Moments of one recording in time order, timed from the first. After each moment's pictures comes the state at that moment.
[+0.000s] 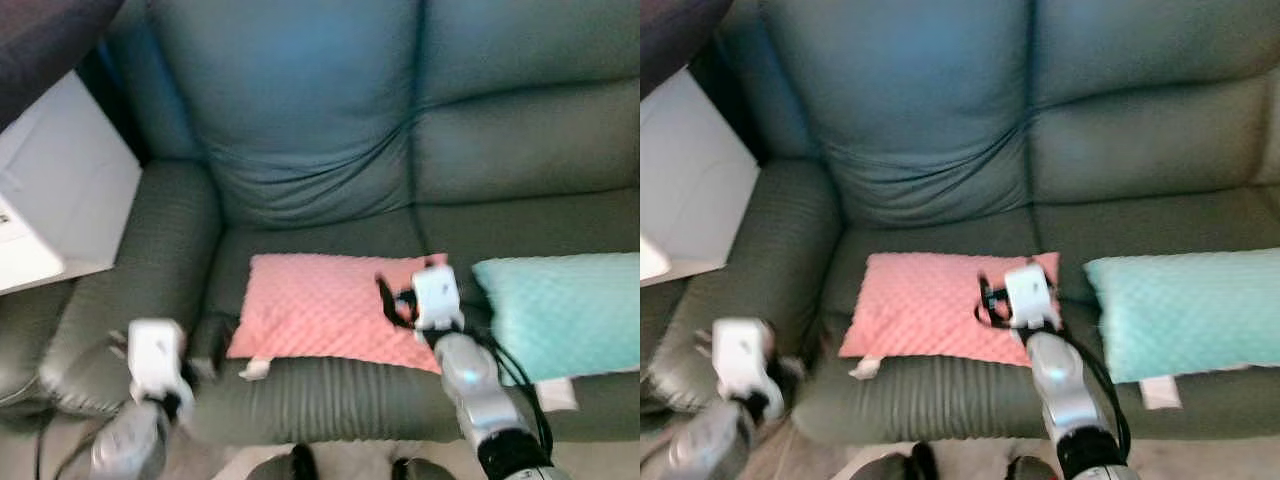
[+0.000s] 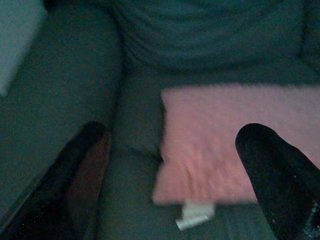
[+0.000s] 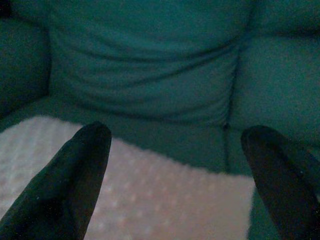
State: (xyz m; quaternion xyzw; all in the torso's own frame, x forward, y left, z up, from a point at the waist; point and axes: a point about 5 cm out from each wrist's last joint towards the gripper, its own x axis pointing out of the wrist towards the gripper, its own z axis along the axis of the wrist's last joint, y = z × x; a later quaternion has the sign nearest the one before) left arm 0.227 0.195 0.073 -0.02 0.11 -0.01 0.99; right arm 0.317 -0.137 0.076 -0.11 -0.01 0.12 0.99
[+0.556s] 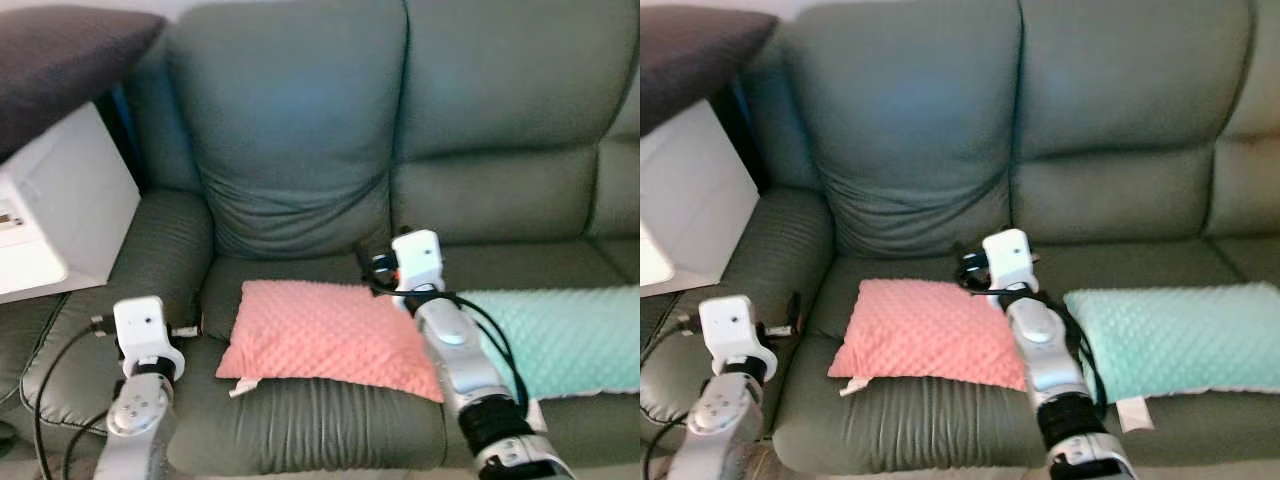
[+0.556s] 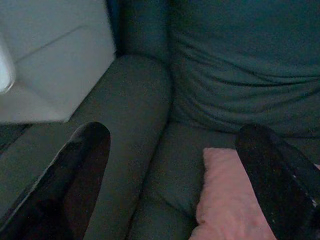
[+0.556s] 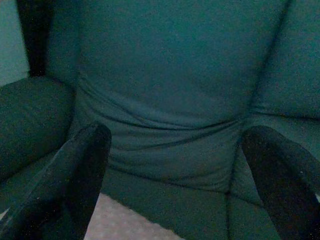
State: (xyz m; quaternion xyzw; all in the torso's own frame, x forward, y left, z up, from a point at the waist) left arm 0.259 0.209 0.062 -0.01 0.08 0.11 0.99; right arm 0.340 -0.105 0.104 -0.07 -0.01 0.17 0.98
